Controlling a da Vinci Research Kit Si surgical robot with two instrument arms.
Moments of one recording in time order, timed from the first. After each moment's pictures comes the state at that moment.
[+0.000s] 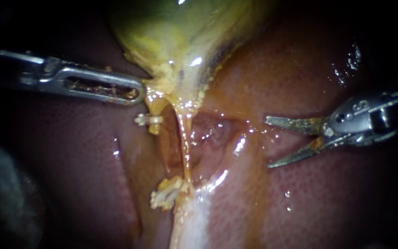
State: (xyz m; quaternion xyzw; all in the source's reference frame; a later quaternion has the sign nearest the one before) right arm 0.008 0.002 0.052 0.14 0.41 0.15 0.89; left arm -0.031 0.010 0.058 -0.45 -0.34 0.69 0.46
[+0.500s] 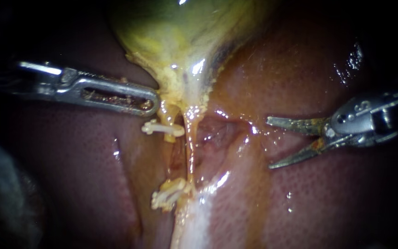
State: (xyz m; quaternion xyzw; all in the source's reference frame) right arm 0.008 0.002 0.052 0.14 0.41 0.15 0.89; left arm -0.032 0.010 0.059 -0.45 -0.34 0.69 0.46
